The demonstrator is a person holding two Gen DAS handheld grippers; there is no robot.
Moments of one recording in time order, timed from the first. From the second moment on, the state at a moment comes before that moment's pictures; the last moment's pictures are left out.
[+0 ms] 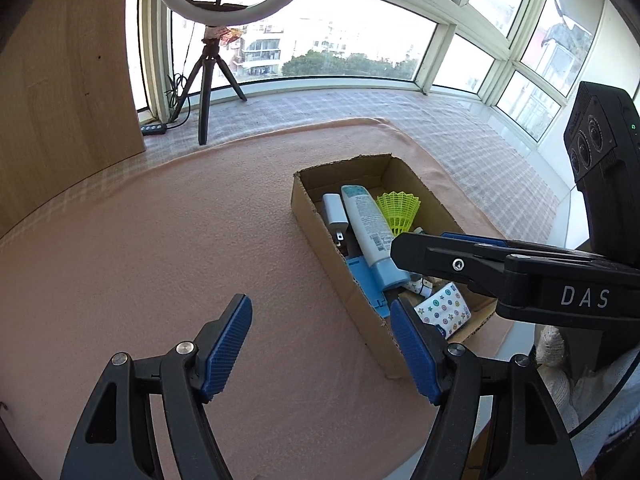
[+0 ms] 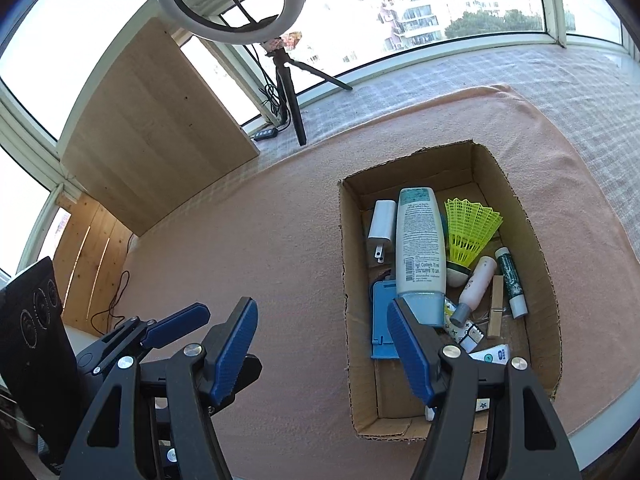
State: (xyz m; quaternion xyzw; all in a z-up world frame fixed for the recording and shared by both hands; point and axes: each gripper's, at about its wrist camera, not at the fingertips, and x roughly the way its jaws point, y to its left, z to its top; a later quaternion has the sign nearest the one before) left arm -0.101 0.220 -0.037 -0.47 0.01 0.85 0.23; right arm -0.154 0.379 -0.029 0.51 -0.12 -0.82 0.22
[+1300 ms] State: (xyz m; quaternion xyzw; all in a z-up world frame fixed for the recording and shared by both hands) left arm -0.011 -0.066 -0.032 -0.46 -0.07 0.89 0.02; right arm -0.030 0.183 -0.015 0.43 0.04 -0.86 0.27
